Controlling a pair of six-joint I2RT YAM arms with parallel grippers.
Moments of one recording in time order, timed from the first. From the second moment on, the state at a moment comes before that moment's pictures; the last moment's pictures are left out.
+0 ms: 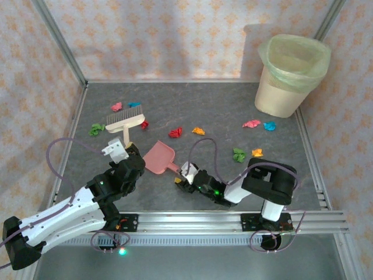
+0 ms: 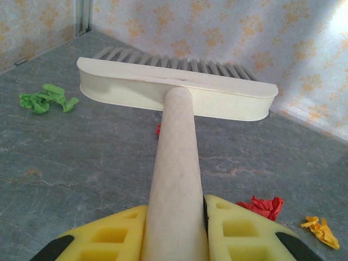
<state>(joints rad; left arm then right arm) -0.84 0.69 0.52 -0.44 -1.01 -0.88 1.16 1.75 0.41 0.89 0.29 0.03</state>
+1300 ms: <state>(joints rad) -0.83 0.69 0.52 -0.44 -0.99 -0.88 1.13 1.67 0.59 0.61 0.21 0.00</state>
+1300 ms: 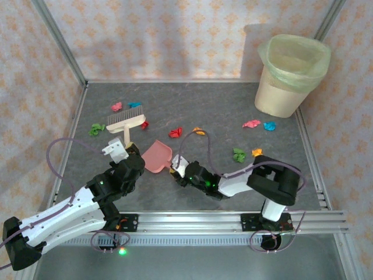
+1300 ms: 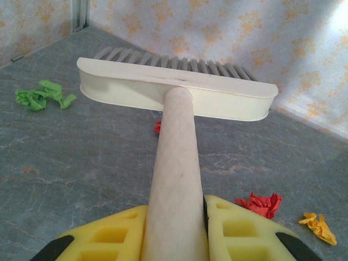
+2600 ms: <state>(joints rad) -0.66 1.39 1.46 -0.98 -0.41 -0.75 1.12 1.14 0.66 -0.19 0.26 0.25</state>
